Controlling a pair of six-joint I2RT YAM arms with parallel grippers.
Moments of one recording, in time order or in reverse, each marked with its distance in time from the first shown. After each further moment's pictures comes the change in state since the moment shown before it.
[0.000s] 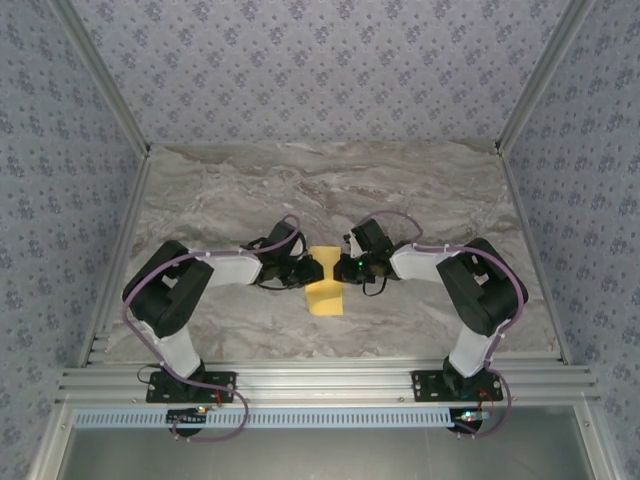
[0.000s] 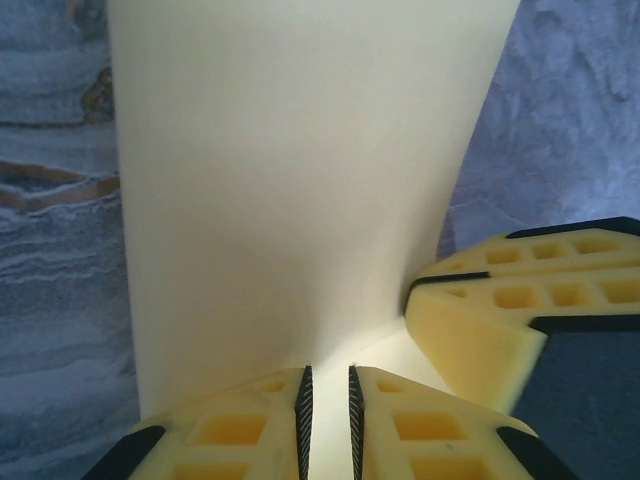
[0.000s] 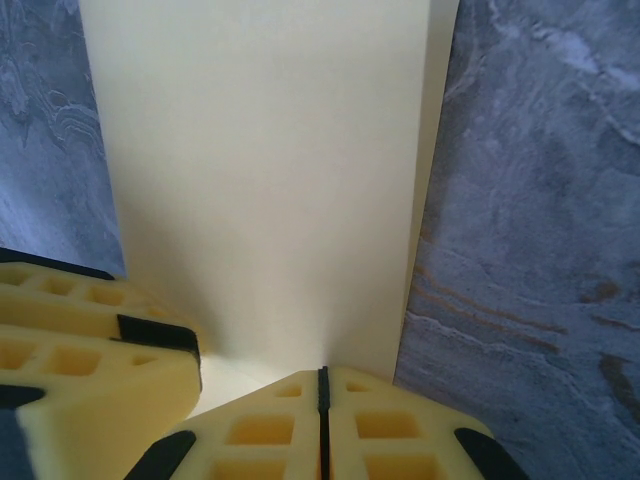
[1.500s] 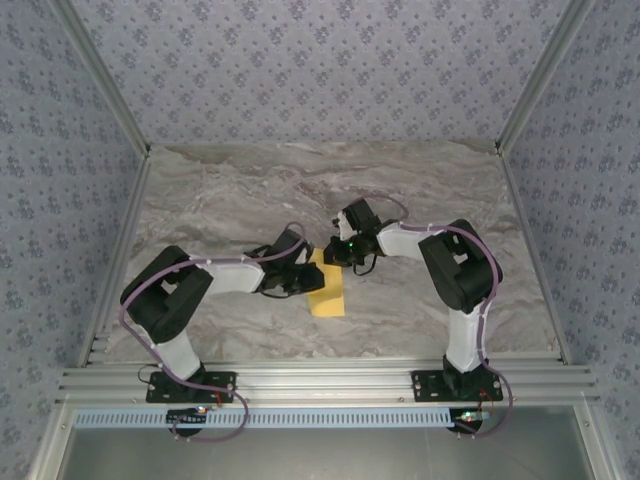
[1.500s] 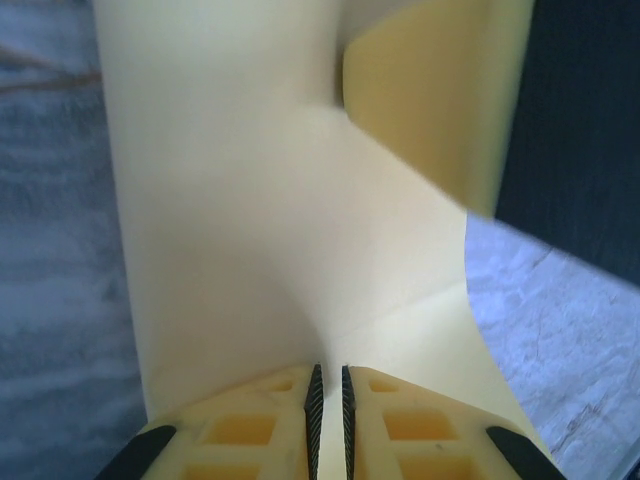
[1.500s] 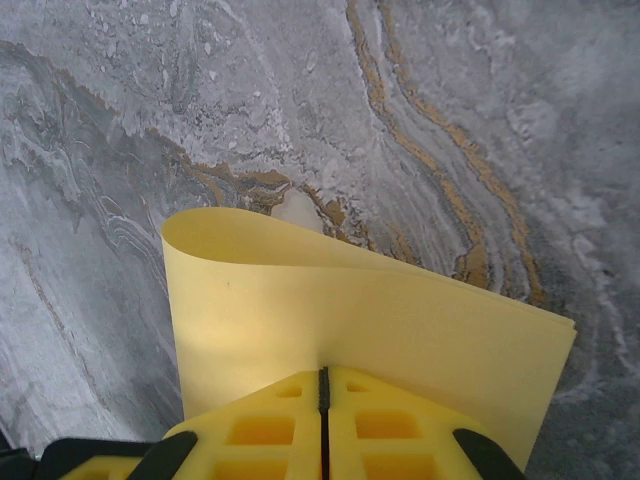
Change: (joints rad) left arm -0.075 -0.043 -0.050 -0.008 -0.095 0.003; right arm -0.045 0.196 0.266 -0.099 -0.104 -0.071
